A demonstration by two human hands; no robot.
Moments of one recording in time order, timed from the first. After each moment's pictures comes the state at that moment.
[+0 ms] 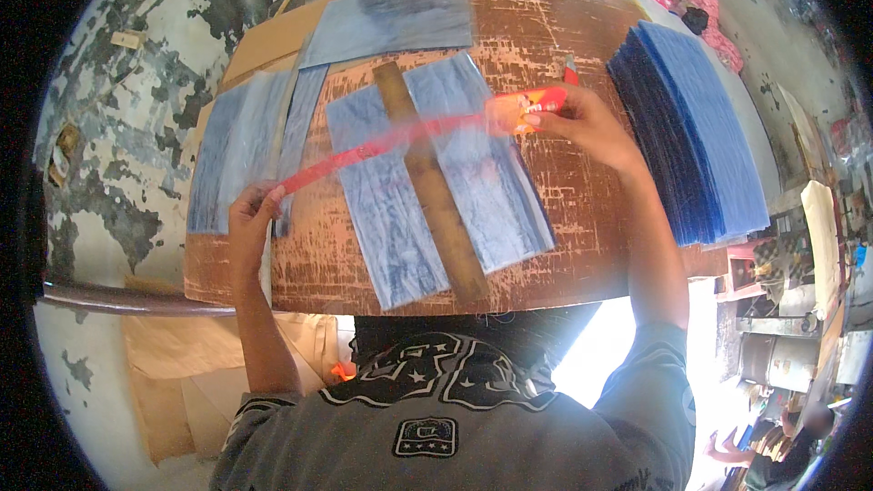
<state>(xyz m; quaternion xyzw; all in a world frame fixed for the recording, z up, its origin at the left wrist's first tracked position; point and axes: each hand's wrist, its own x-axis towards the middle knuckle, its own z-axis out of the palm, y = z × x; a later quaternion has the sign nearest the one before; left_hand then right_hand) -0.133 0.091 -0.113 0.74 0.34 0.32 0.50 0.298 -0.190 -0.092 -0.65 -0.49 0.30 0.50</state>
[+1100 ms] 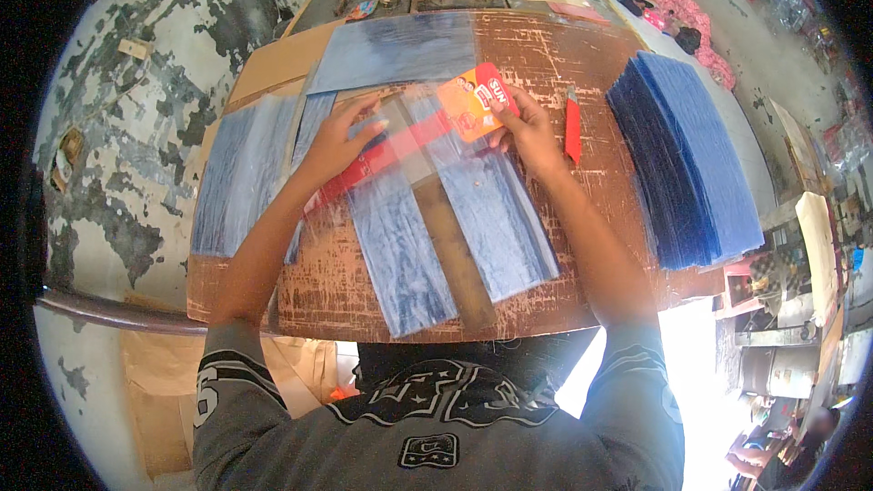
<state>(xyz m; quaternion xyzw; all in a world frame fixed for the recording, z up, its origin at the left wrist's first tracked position) 0.054 0.158 -0.123 0.91 0.06 0.33 0.26 0.276 -0.092 -0.137 -0.56 -0.34 0.27 0.70</state>
